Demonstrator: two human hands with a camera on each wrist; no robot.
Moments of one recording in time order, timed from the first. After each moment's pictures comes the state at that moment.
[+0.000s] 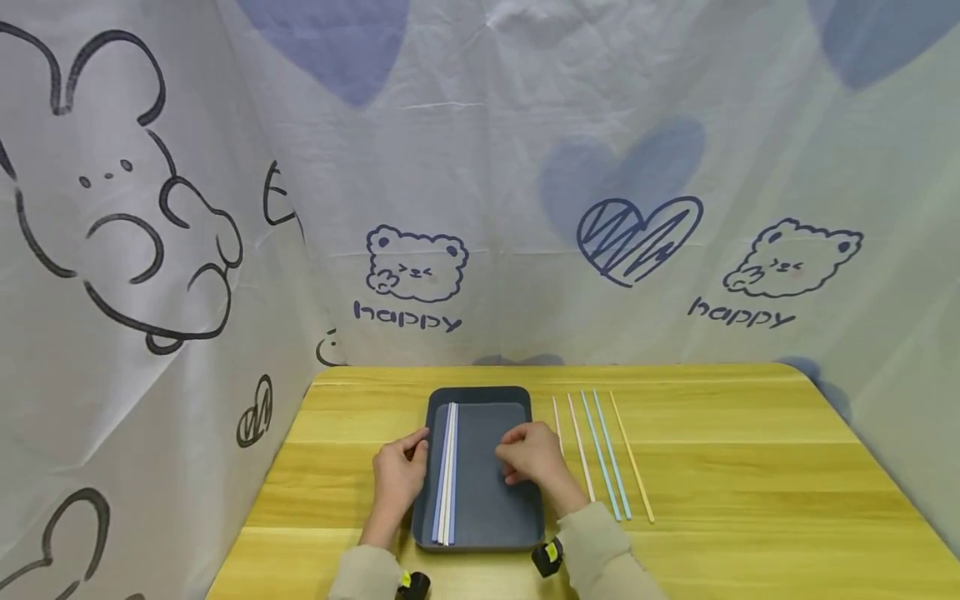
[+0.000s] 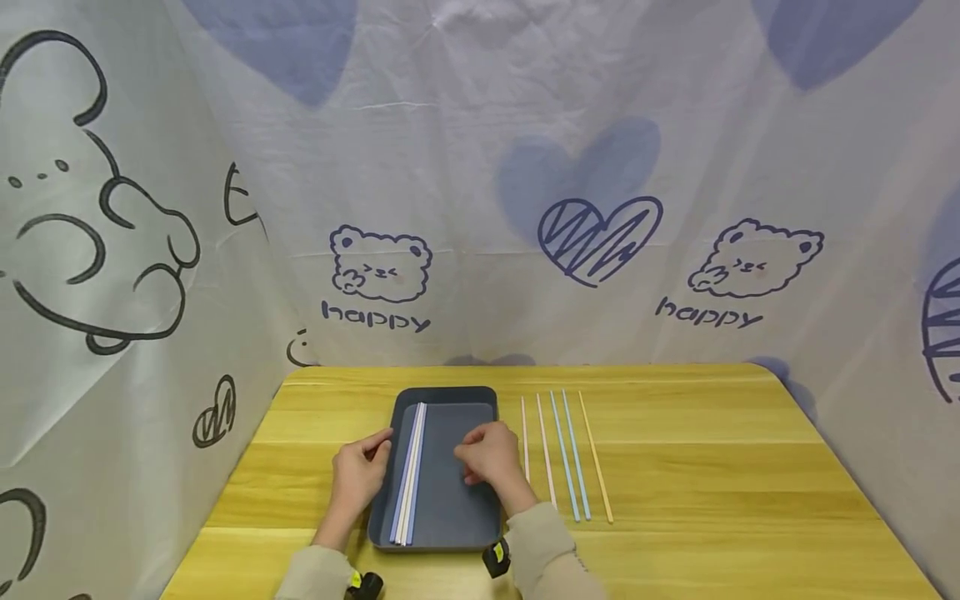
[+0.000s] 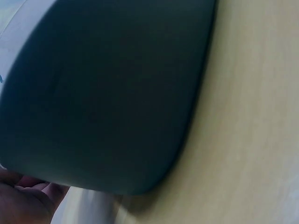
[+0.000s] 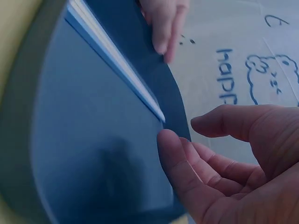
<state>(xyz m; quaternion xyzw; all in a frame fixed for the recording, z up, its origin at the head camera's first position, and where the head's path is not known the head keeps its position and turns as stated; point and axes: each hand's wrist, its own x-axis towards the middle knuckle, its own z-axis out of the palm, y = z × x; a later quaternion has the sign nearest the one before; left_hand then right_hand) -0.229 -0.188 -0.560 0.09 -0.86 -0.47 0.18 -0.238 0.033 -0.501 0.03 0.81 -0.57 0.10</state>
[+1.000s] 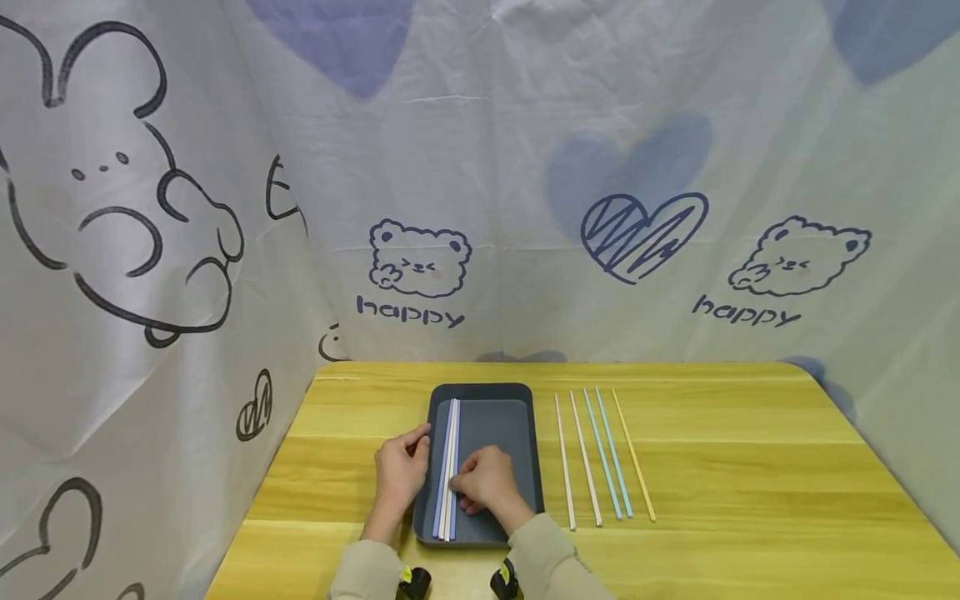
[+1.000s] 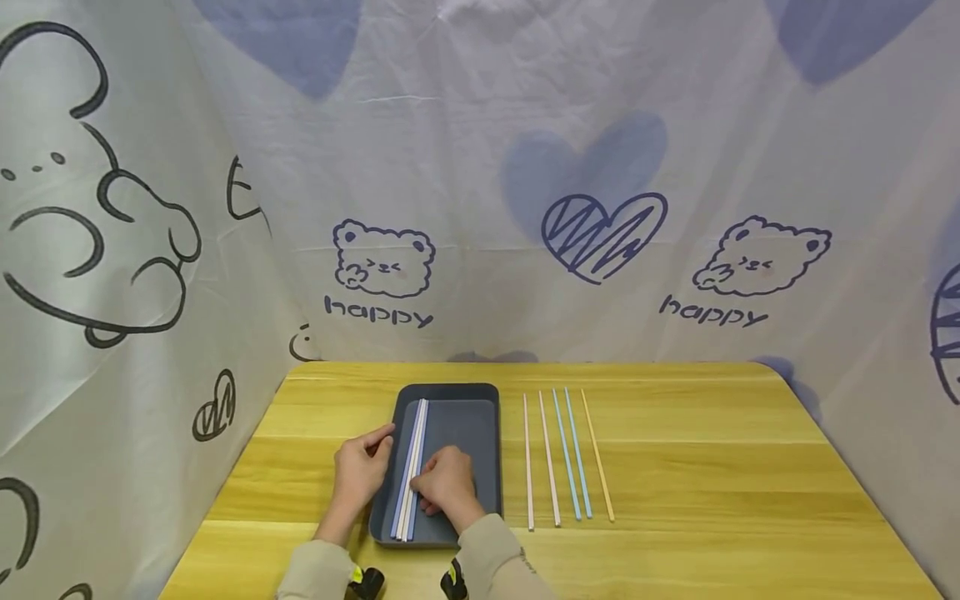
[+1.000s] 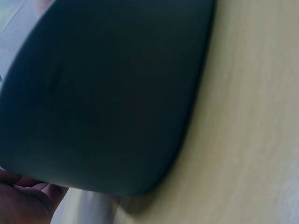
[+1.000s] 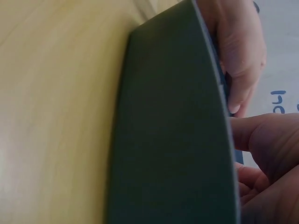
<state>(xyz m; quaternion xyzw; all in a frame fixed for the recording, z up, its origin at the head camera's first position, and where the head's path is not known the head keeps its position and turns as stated) -0.228 -0.189 -0.558 0.09 -0.86 -0.47 0.17 -0.218 -0.032 -0.538 0.00 0.84 -0.54 0.12</state>
